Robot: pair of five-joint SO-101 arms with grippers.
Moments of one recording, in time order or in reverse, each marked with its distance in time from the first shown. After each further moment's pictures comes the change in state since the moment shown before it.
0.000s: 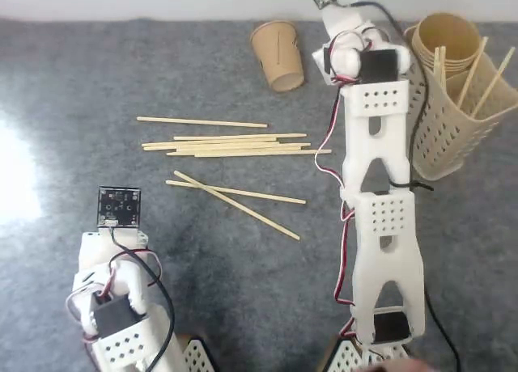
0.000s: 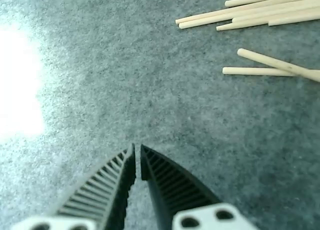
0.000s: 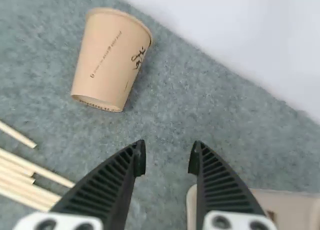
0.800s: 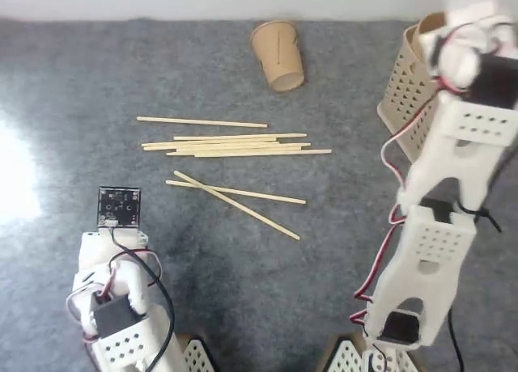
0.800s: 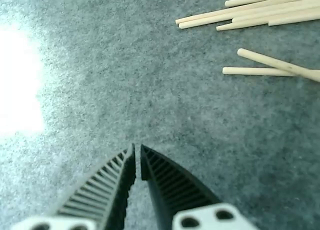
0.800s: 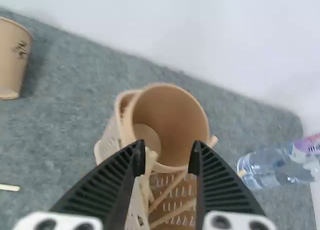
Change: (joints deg) left arm 0.0 0.0 0.0 0.0 0.0; right arm 17.3 -23.9 0.0 14.7 3.8
